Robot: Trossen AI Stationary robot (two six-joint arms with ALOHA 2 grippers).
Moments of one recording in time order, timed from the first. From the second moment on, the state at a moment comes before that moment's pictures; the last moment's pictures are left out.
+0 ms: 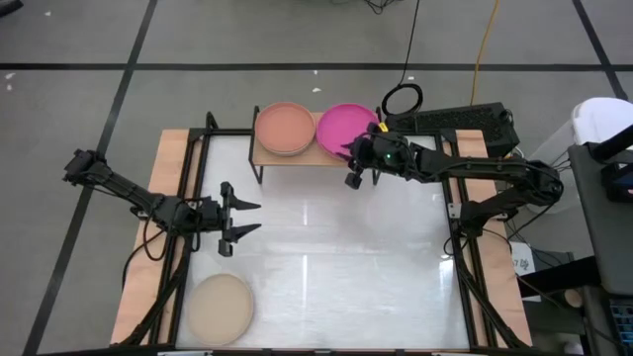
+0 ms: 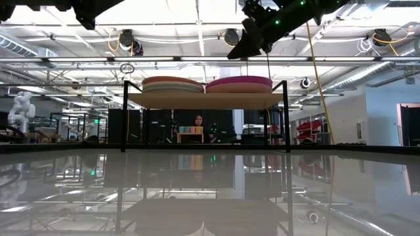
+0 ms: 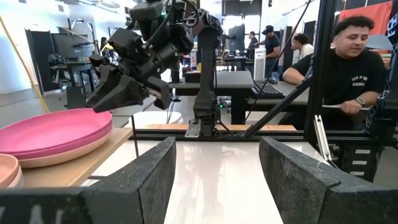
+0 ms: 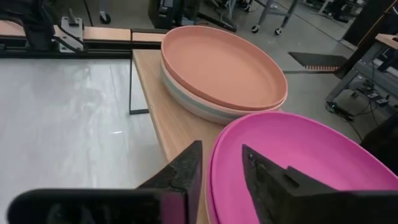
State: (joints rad) left arm -0.45 0.71 0.35 0.47 -0.50 0.07; right arm -0.28 1.35 0.96 0.01 0.21 -0.17
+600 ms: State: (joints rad) left arm -0.45 0.74 0.35 0.40 -0.42 -0.14; right arm -0.06 1.26 0.96 0.19 -0.08 -0.09
